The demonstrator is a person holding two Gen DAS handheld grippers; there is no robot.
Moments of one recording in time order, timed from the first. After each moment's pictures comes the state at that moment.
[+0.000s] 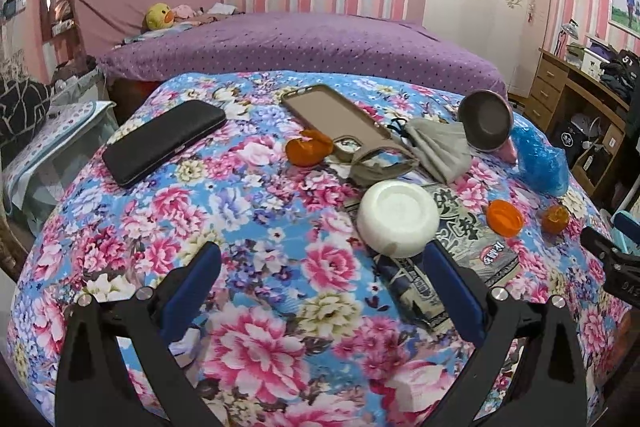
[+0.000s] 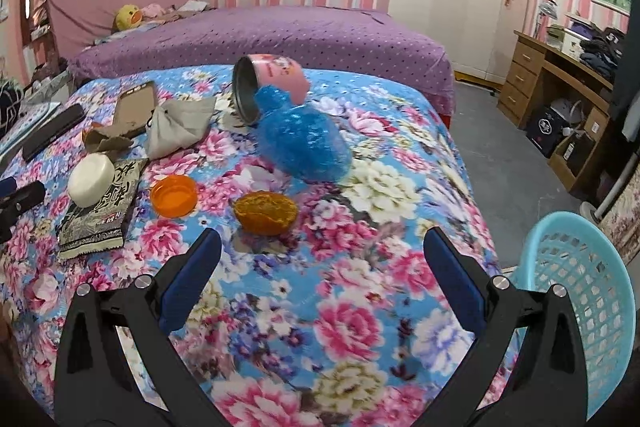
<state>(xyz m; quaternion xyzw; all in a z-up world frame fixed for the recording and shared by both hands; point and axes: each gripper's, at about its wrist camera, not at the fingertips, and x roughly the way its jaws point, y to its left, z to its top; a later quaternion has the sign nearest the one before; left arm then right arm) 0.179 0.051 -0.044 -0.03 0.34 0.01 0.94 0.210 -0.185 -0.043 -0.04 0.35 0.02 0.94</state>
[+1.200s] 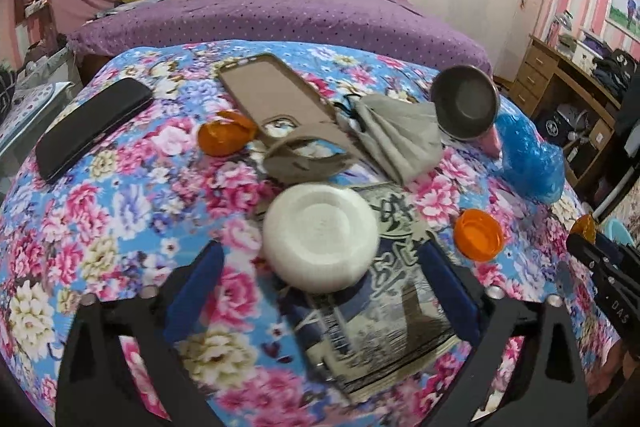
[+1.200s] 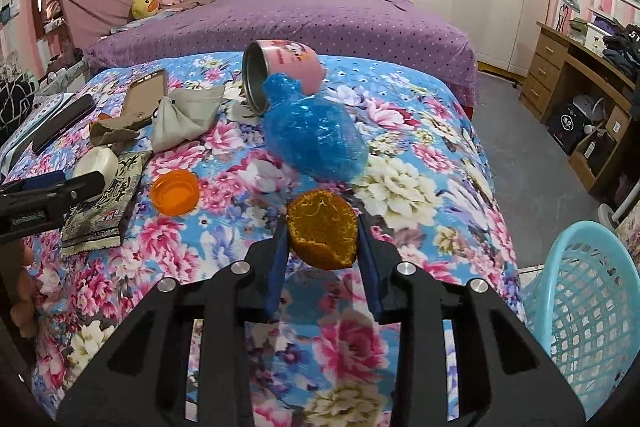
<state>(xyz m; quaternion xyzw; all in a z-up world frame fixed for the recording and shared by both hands) 0.232 0.002 -0.064 -0.05 0.39 -0.03 0.92 0.221 -0.202 -0.045 -0.03 0.37 0.05 0.93</state>
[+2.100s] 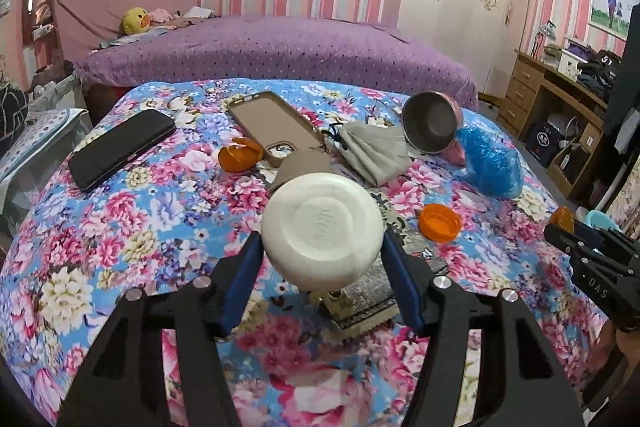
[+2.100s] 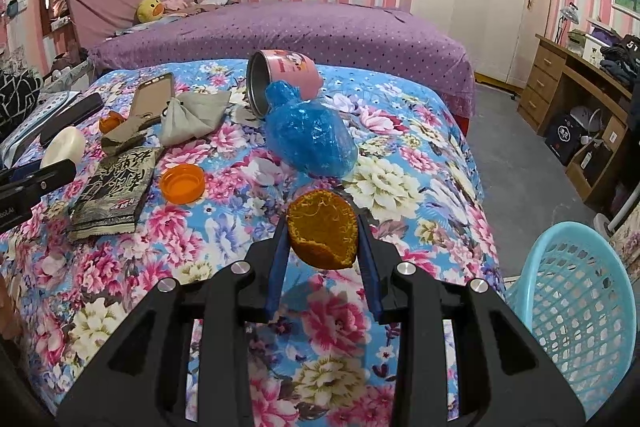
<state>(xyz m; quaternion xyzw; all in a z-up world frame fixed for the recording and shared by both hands) 0.171 0.002 -0.033 -0.04 0.33 -0.04 0.94 0.195 -0.204 -0.035 -0.05 0.35 0.05 0.94</state>
